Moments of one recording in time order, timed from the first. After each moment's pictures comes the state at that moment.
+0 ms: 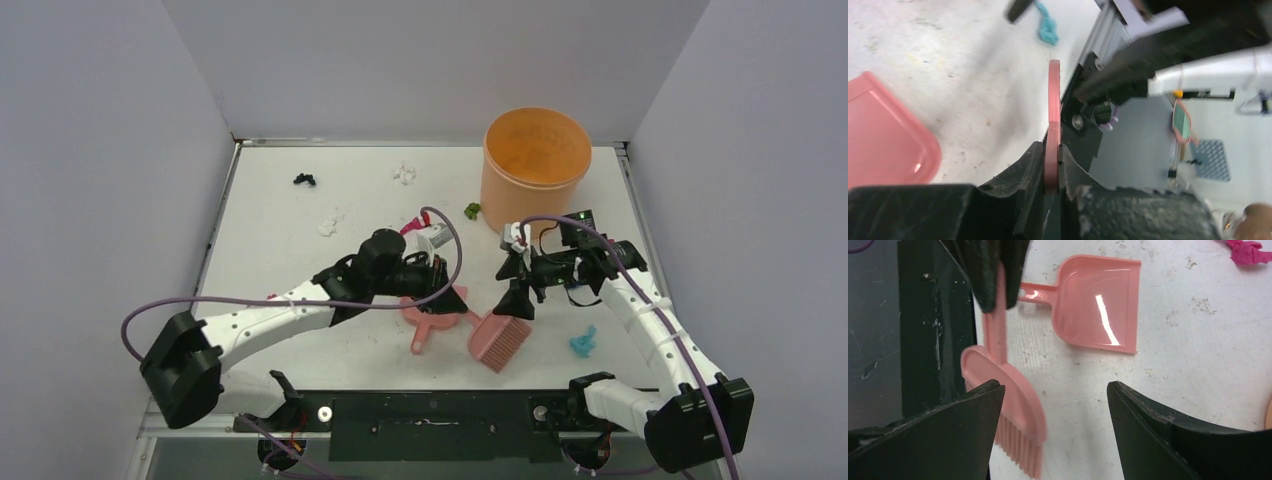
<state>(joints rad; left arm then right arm) -0.86 1.38 0.89 0.06 0.54 -0.66 0.24 1.14 0.97 -0.89 -0.97 -0.81</state>
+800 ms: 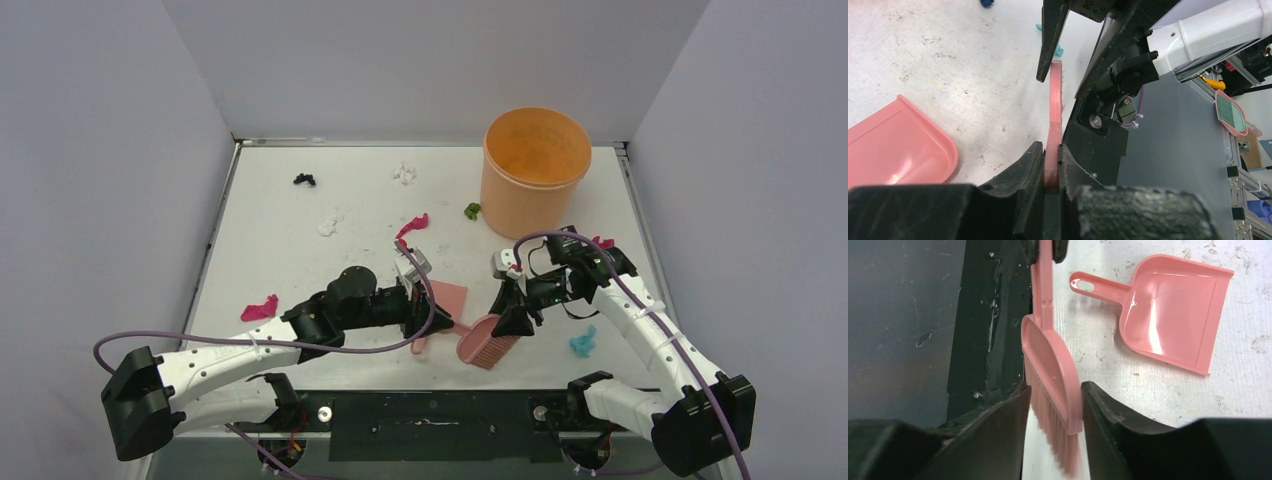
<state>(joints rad) -1.00 1.04 0.63 0.18 0.34 -0.45 0.35 1.09 0.91 -1.09 -1.06 -0.99</state>
